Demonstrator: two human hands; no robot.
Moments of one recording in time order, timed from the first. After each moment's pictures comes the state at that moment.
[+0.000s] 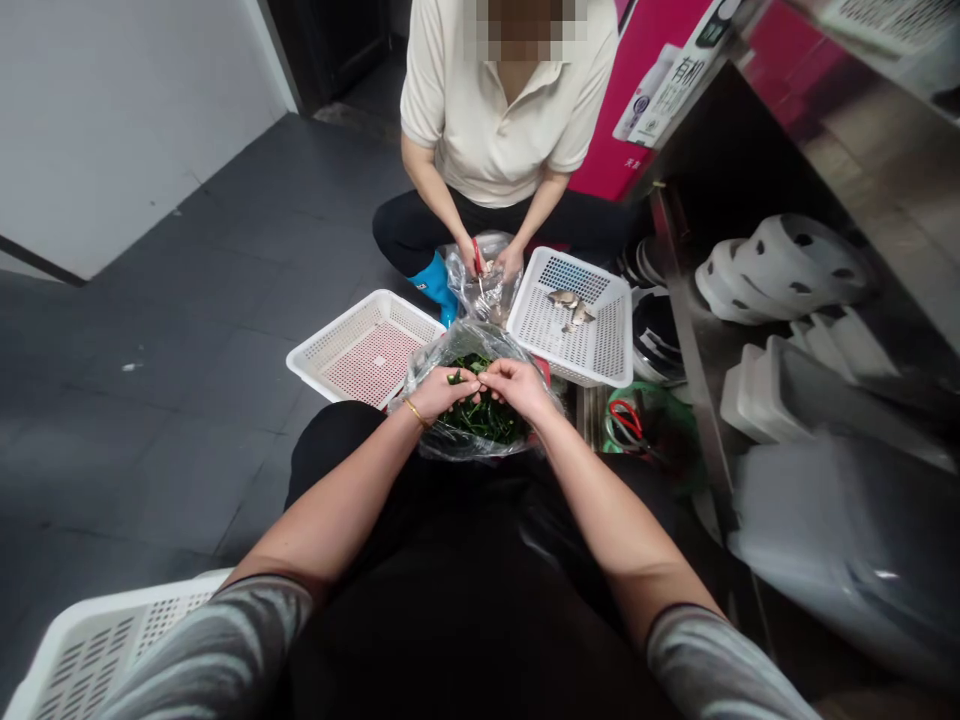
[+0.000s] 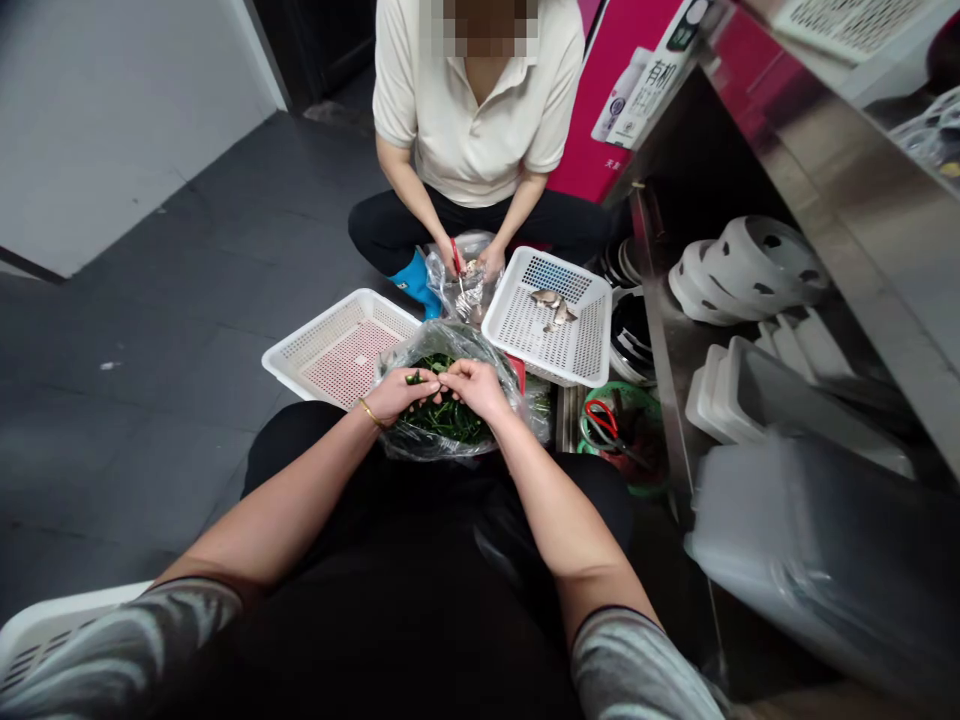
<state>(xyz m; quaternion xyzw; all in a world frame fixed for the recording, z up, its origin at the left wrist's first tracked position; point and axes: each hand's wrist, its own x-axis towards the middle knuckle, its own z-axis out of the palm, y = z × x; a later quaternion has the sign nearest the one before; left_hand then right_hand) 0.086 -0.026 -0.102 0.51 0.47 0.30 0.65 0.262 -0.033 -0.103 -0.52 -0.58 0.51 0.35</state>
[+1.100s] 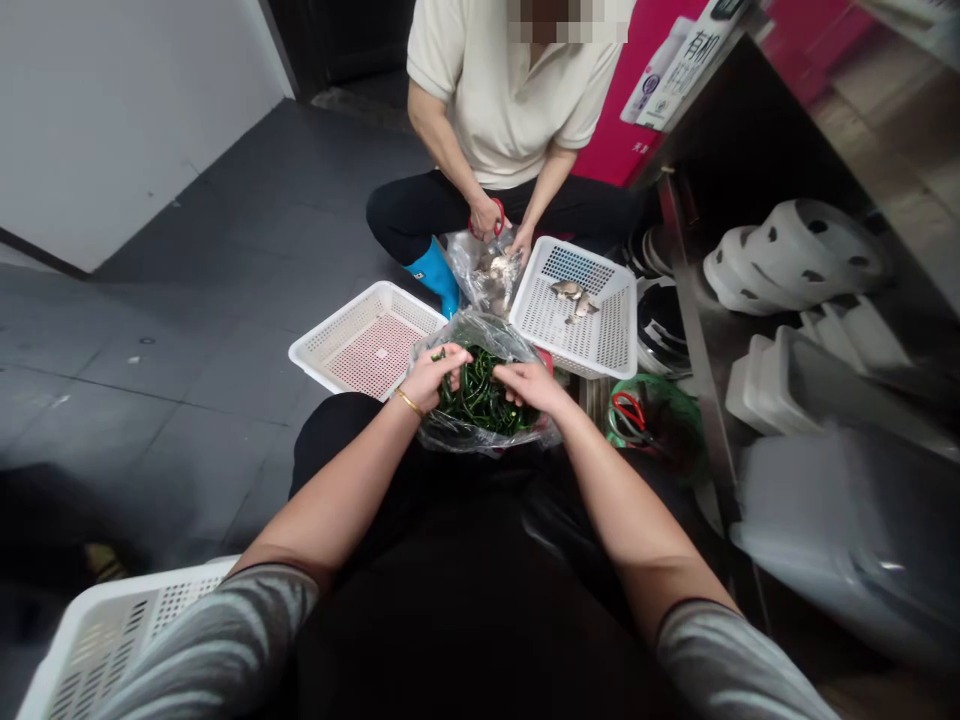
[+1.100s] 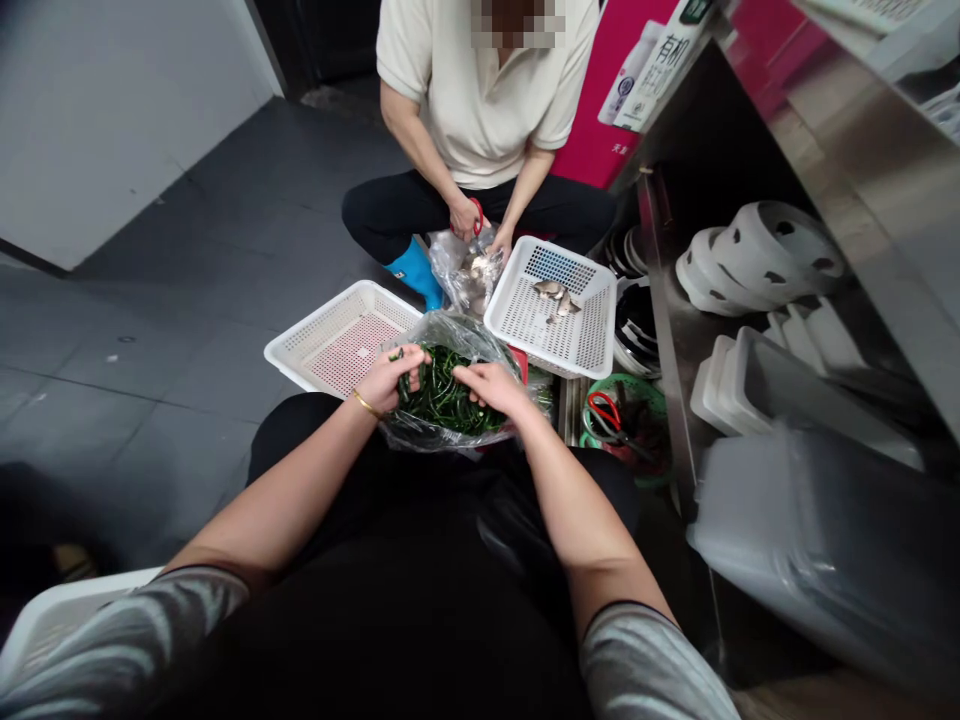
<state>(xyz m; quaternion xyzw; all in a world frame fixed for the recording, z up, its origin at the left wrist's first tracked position) 0.085 -0.022 -0.103 0.40 0.41 0.43 0.70 0.284 -0.037 -0.114 -0.56 -0.66 0.45 0.21</state>
